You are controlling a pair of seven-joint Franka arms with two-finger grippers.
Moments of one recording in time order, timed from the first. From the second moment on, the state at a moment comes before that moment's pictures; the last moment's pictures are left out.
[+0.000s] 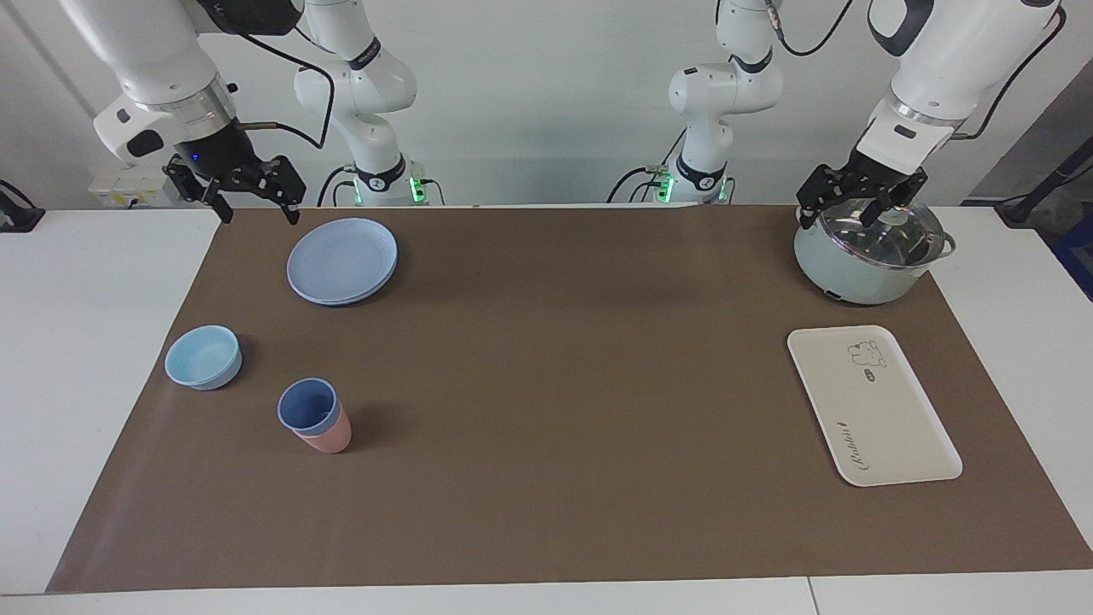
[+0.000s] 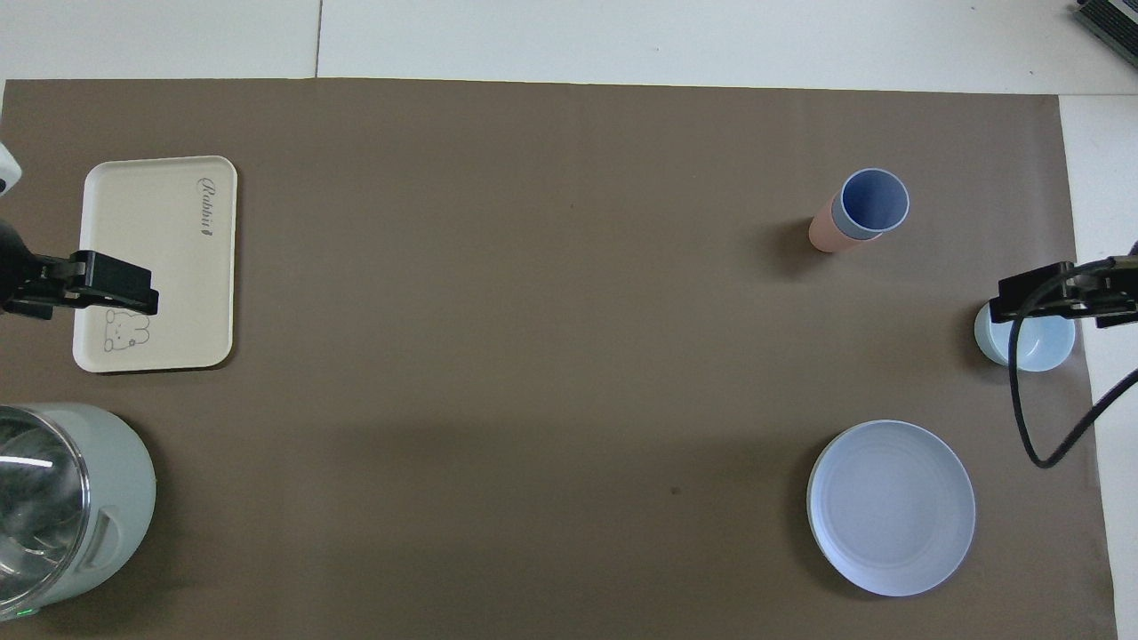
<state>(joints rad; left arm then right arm) 0.03 -0.03 -0.10 -1.59 -0.03 1.52 -0.05 0.07 -0.05 -0.08 -1.59 0.00 1.51 0.05</state>
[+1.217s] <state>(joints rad) 0.04 -0.03 -0.10 -1.59 -0.03 1.53 -0.05 -0.19 -0.02 -0.09 -1.86 0.52 2.01 -1.13</state>
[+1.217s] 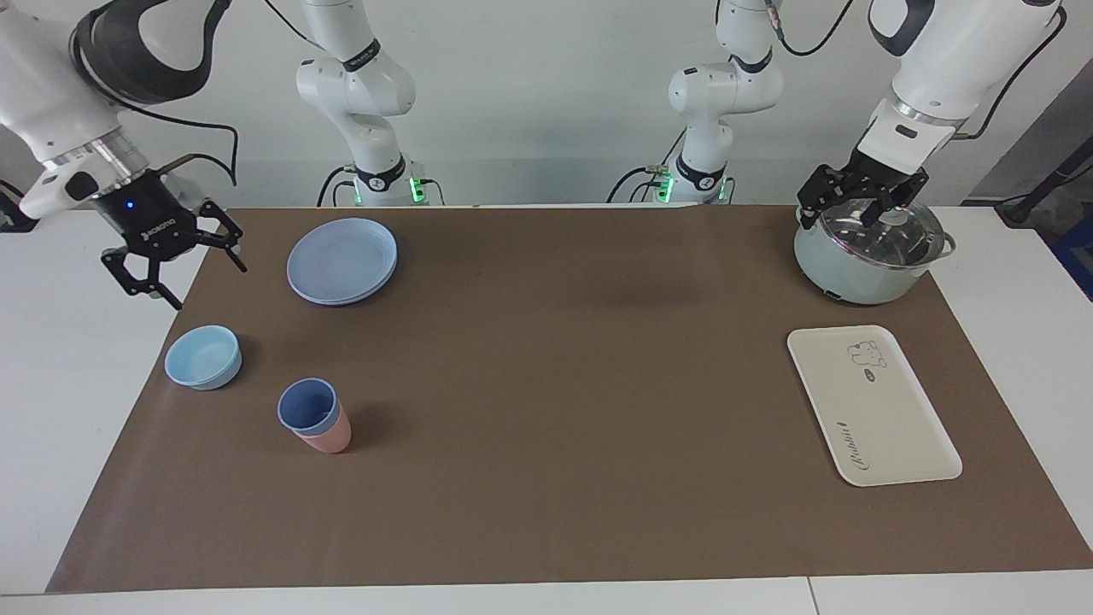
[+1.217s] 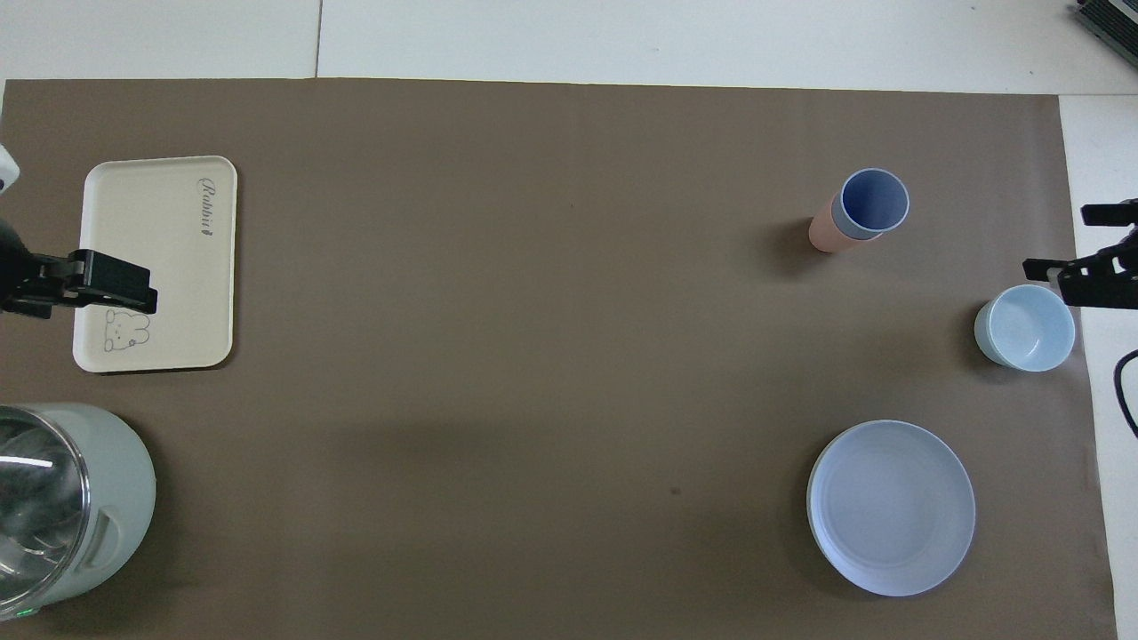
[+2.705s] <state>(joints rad) 0.05 -0.03 -0.10 -1.59 -0.03 1.53 -0.05 -0.22 0.46 -0.07 -1.87 1.35 2.05 -2.04</state>
